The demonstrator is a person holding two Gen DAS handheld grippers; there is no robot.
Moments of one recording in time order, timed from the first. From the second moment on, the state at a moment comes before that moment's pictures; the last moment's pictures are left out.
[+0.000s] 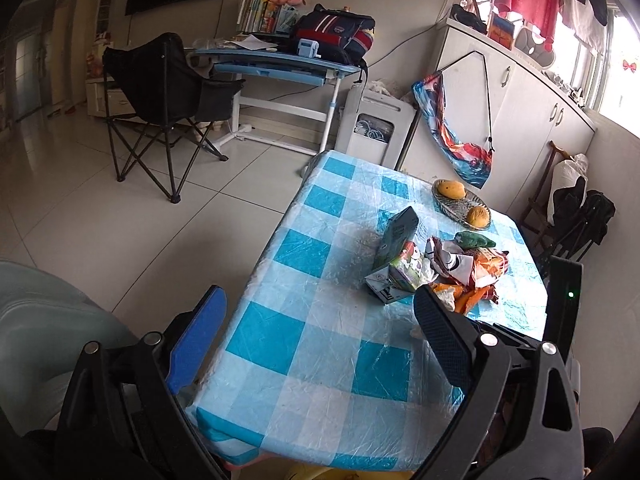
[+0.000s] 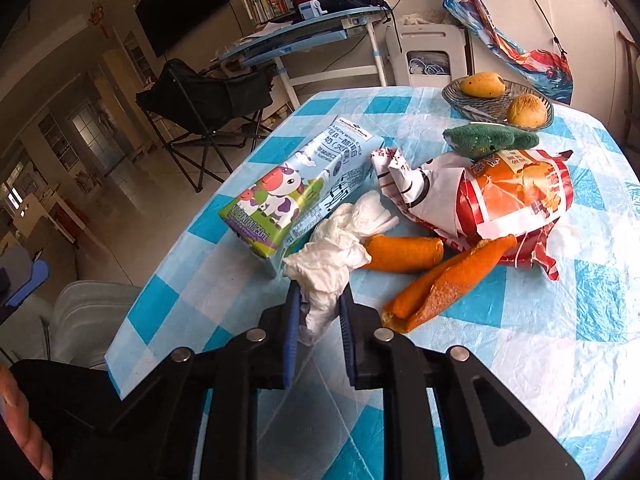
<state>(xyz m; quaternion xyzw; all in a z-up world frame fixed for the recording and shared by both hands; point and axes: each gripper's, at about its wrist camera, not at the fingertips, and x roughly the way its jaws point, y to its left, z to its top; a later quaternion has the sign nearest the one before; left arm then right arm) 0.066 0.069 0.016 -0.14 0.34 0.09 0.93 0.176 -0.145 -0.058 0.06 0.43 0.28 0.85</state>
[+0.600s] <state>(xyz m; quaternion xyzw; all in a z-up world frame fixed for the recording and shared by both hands) 0.215 -0.015 -0.040 0.00 0.40 0.08 0.91 0.141 -0.179 -0.070 0.12 0.47 0.28 0.83</state>
